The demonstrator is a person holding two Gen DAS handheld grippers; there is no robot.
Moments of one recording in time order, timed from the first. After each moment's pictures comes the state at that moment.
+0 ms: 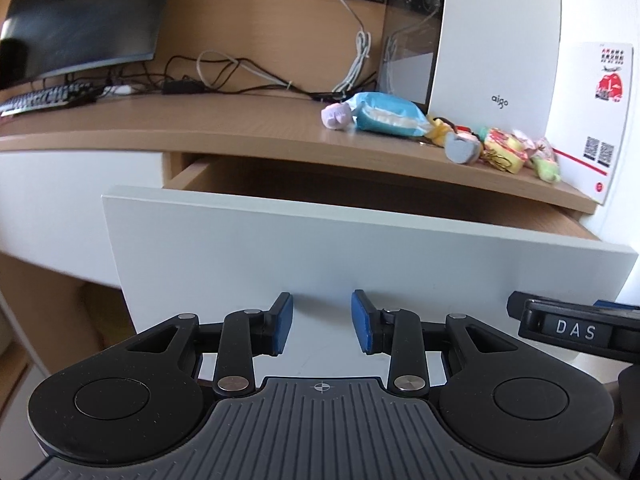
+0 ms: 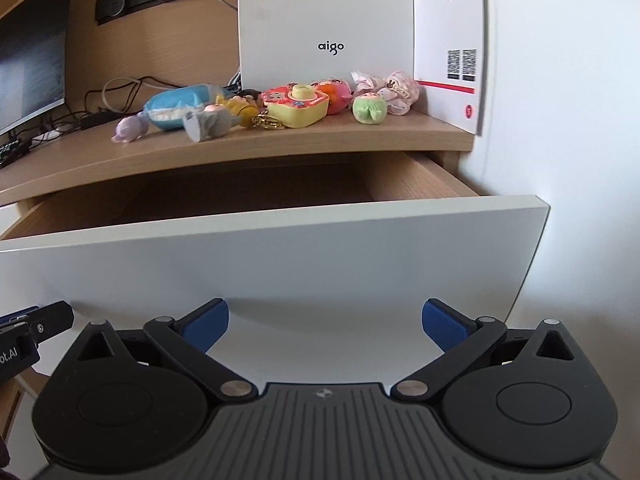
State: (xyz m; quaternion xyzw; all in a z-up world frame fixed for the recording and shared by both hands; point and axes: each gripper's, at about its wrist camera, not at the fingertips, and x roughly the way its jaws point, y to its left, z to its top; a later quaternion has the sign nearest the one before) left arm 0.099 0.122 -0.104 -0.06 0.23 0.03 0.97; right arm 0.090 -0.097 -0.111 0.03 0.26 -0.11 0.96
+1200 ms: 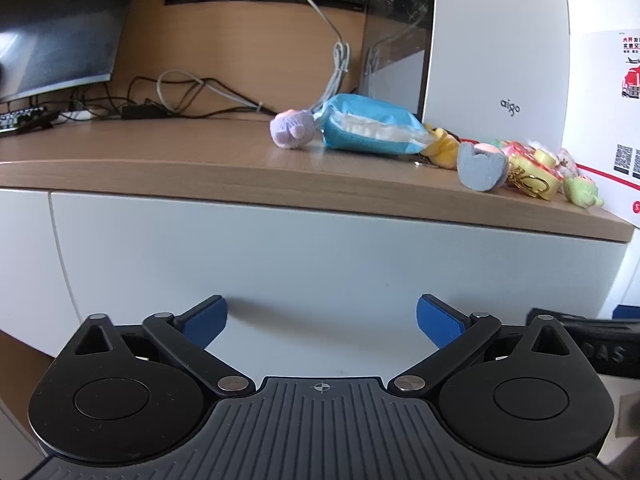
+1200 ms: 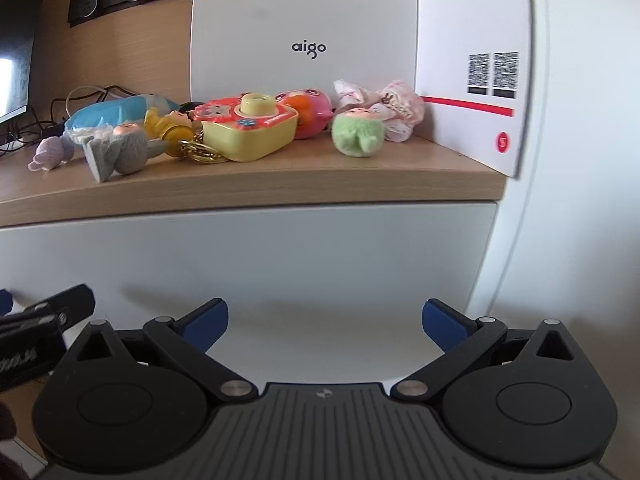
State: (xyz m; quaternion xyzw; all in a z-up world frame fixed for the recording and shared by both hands) left arm 0.187 0.107 -0.123 -0.05 0.19 0.00 0.98; right arm 0.160 -0.136 -0.122 0.01 0.24 -0.14 0.96
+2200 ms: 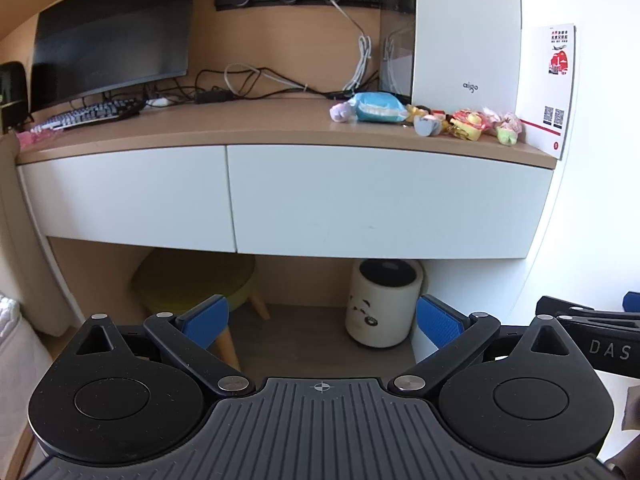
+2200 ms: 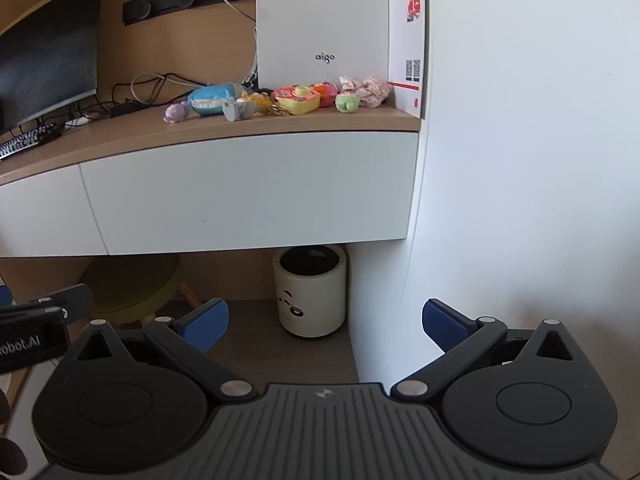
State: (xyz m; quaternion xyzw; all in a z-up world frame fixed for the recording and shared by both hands) left arm -0.032 0.103 -0.083 -0.02 0.25 0.06 0.97; right arm -0.047 -0.084 -0.097 0.02 0.26 -0.10 0.96
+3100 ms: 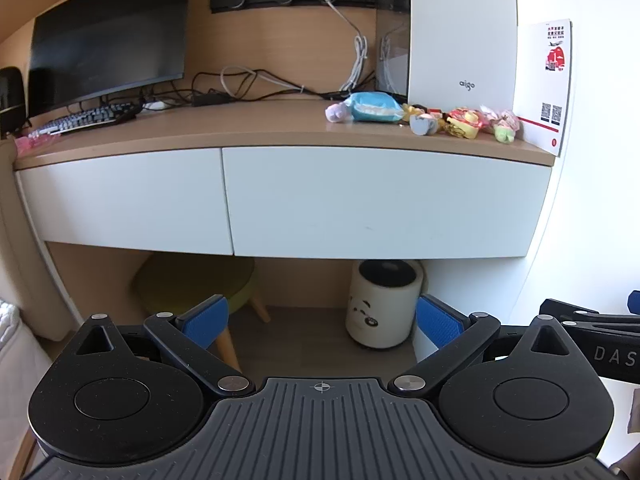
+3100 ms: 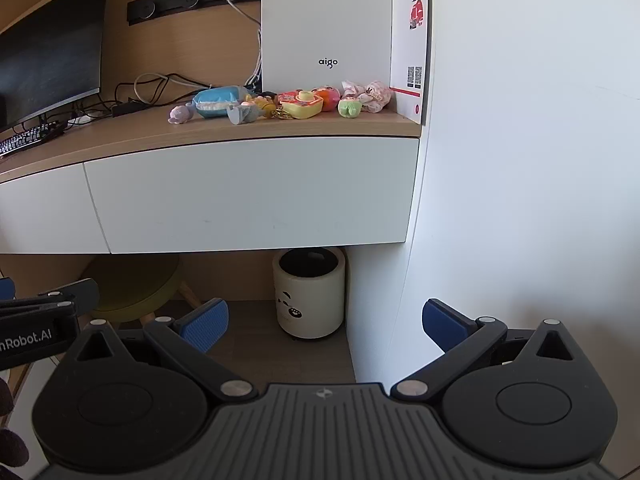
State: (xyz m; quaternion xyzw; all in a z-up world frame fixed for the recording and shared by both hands) left arm -0.029 0.096 -0.086 -0.02 0.25 0.06 0.97; right arm -0.048 -0.084 -0.097 0.02 0.27 -0.10 0.96
